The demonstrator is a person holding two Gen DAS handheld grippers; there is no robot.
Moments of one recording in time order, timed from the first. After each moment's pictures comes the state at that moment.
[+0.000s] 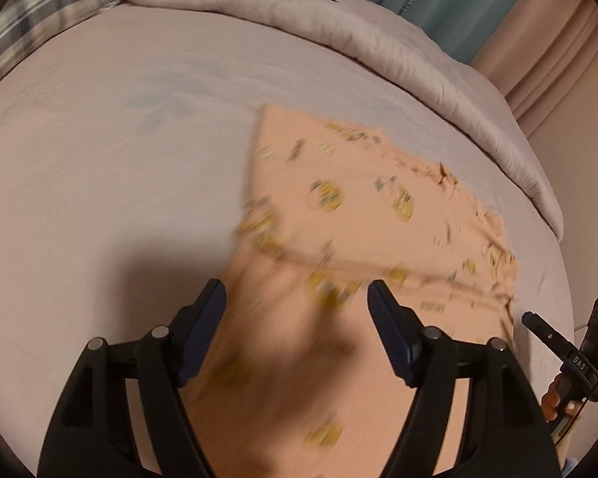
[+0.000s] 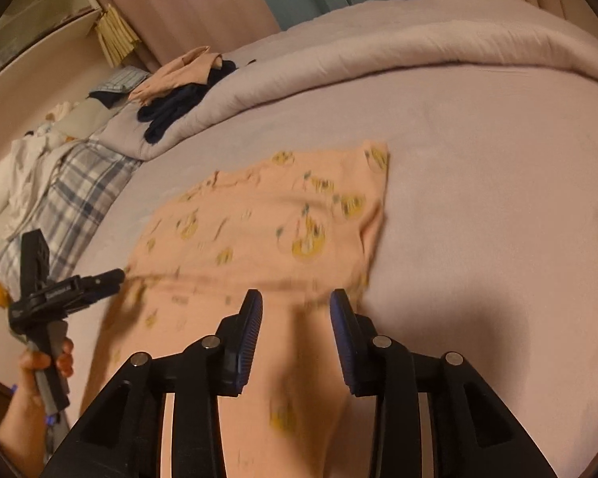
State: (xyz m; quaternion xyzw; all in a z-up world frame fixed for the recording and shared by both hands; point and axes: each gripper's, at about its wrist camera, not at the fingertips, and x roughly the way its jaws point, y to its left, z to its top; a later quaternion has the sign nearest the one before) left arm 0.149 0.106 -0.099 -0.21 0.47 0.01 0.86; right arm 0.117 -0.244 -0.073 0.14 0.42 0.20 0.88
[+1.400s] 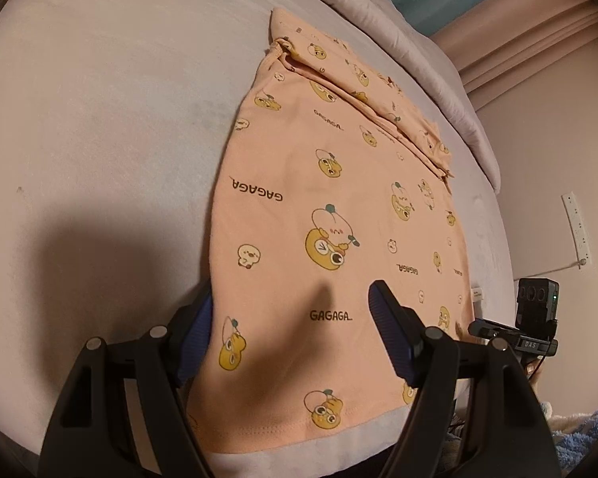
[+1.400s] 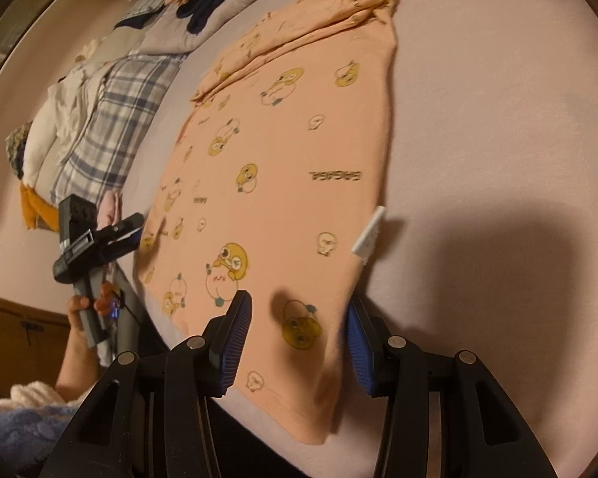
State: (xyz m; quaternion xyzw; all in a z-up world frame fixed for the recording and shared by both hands) left arm -0.003 0.109 -0.120 -0.29 0.50 -0.10 0.81; right arm 0.015 -0.227 -0.114 0.17 0.56 0.30 0.75
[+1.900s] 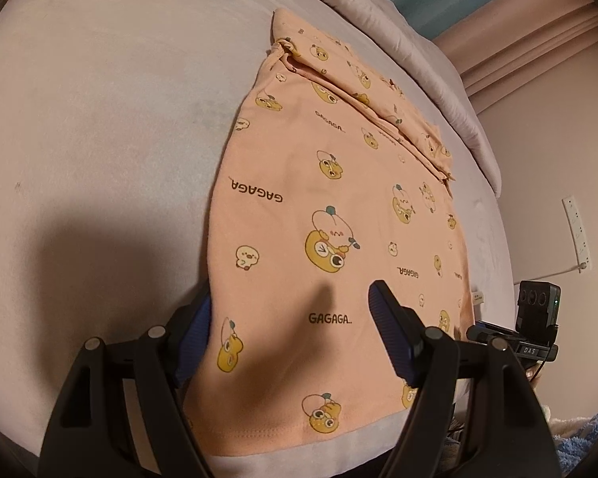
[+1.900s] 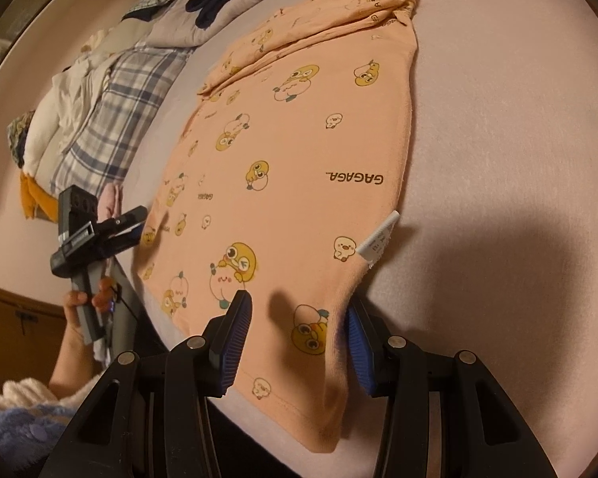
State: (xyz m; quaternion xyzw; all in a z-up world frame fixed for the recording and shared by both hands) left arm -0.002 0.108 -0.122 -0.29 0.50 -0.10 0.81; right arm 0.015 -0.221 -0.112 0.16 0.56 0.30 0.75
